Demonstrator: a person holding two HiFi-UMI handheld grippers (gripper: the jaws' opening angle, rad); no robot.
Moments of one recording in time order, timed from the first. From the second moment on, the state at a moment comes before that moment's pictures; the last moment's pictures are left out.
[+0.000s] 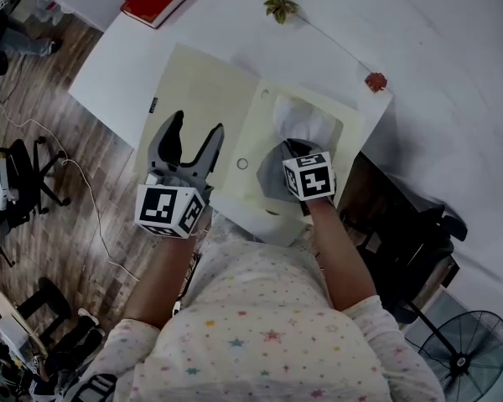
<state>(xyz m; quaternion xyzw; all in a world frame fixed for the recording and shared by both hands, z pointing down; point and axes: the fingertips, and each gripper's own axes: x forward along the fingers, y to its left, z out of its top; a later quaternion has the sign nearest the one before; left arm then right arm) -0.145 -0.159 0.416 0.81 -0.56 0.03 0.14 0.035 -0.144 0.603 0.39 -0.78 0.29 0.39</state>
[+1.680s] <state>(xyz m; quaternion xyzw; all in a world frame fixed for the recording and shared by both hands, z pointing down) -0.142 -0.143 0.370 0.82 -0.57 0.00 0.10 0.021 -0.135 0.505 0.38 -0.85 0.23 0.28</state>
